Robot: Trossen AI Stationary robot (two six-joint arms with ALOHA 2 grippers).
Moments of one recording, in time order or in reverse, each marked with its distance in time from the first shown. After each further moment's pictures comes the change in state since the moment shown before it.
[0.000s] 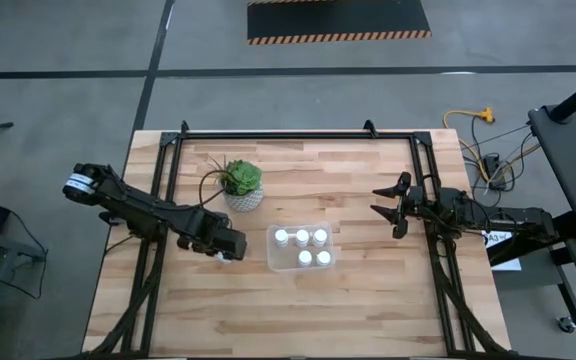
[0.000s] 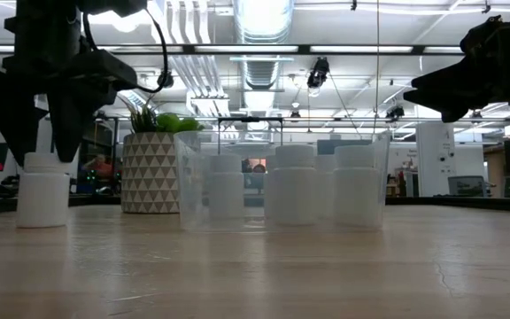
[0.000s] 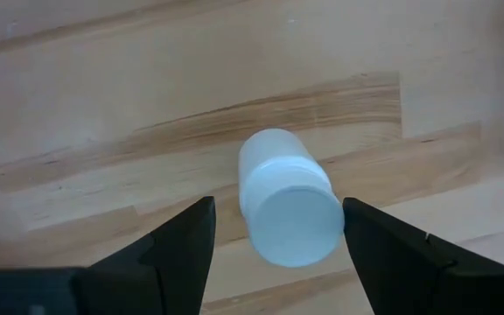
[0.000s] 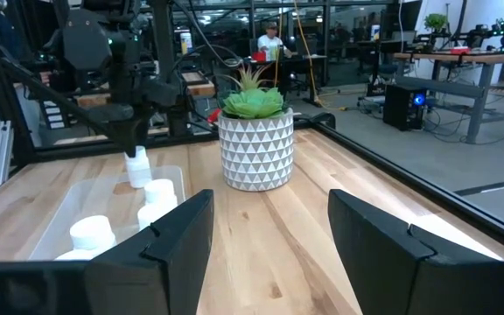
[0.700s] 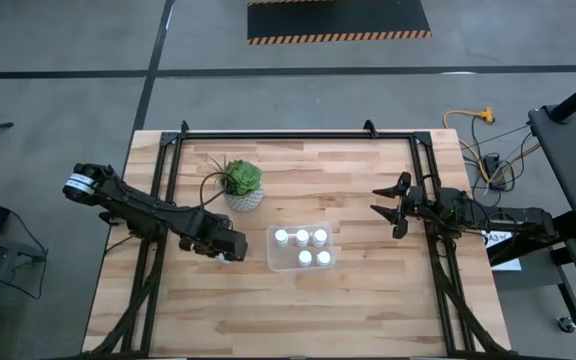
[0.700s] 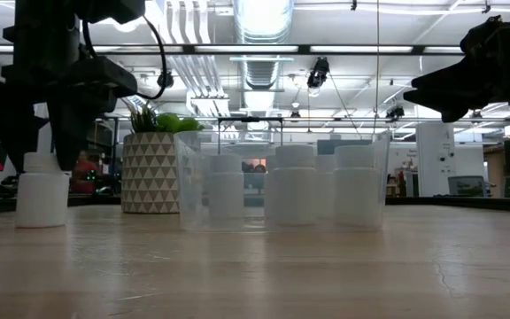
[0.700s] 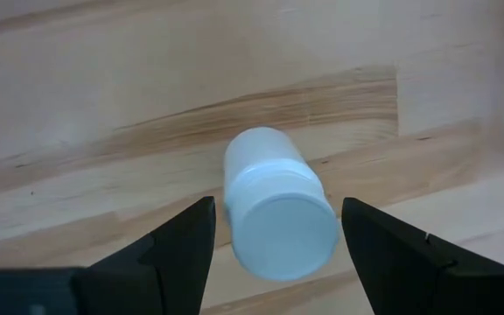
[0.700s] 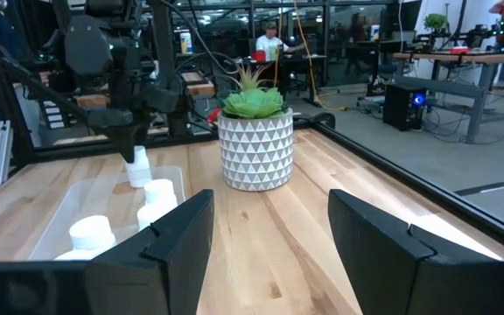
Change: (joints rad) left arm 0.000 0.000 -0.042 0.077 0.013 -0.002; right arm -0.001 0.000 0.000 0.000 0.000 0.000
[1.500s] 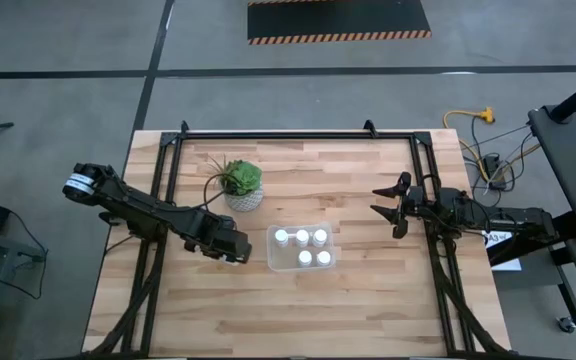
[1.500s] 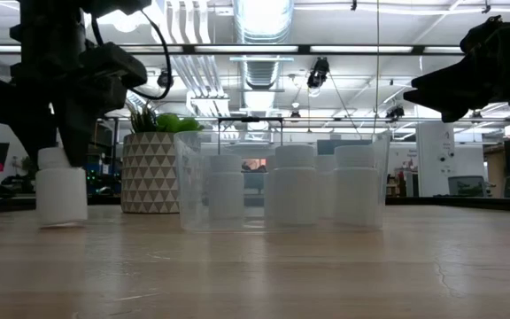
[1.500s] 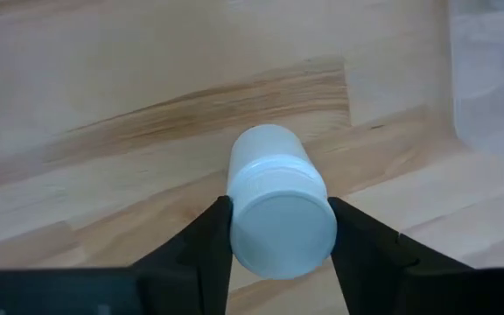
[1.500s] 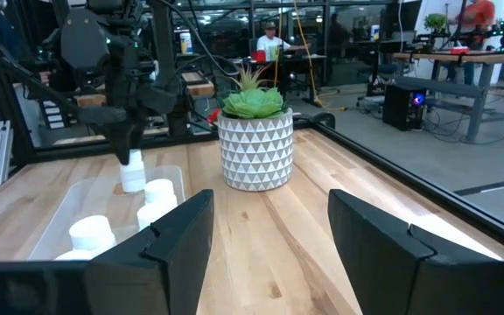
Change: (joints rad) left arm 0.000 0.000 -0.002 0.084 0.007 0.033; right arm 0.000 0.000 0.000 0.000 0.000 0.000
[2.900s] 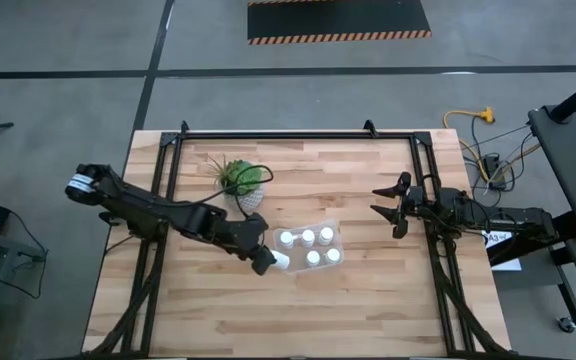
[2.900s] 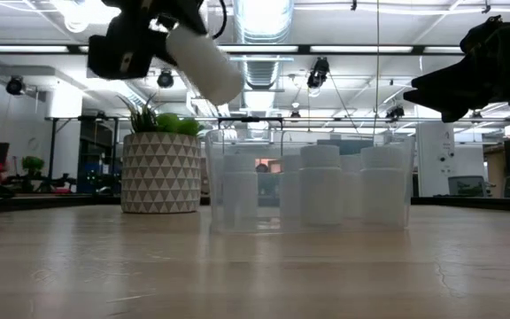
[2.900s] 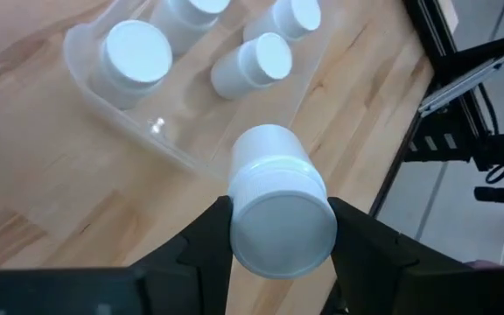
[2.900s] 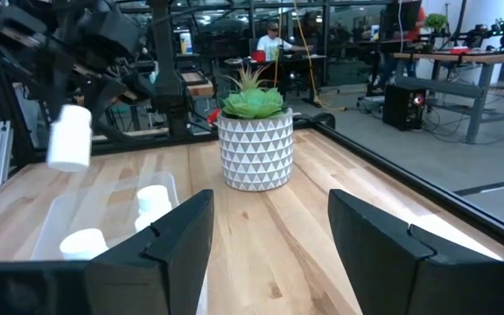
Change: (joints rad) left arm -0.002 0.012 0.200 0.342 -0.074 0.467; right arm 0.000 0.000 0.000 0.000 0.000 0.000
